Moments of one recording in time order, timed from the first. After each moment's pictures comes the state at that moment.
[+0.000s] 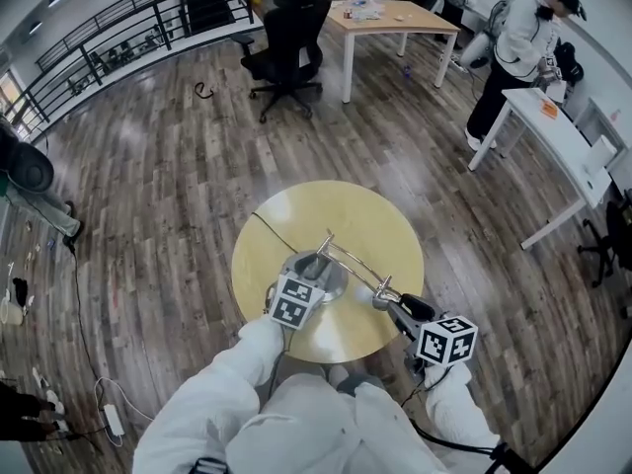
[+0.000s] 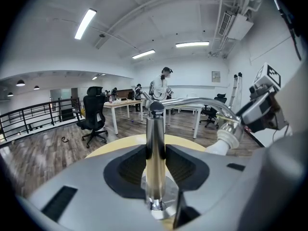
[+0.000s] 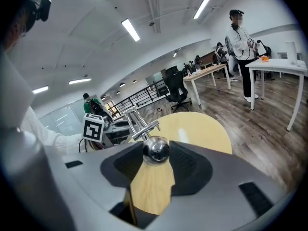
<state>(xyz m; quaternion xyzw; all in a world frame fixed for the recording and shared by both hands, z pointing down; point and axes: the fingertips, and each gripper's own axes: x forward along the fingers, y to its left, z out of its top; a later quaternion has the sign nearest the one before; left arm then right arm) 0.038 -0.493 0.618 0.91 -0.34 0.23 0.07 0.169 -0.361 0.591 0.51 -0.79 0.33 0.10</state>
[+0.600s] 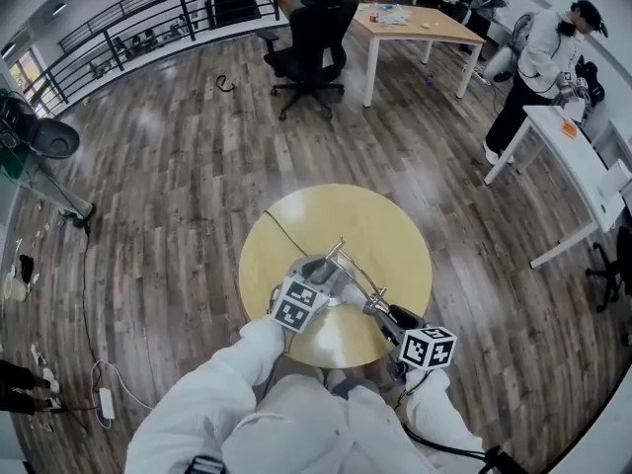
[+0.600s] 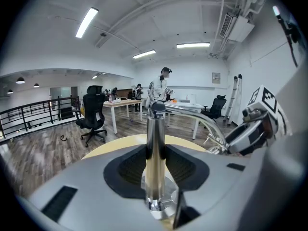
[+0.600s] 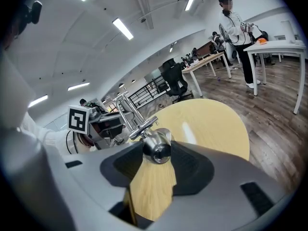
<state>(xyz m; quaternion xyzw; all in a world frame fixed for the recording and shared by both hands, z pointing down) 0.037 -0.496 0.618 0.91 -0.34 0.23 0.08 0.146 -0.382 0.655 0.49 -0.78 0.38 0.08</state>
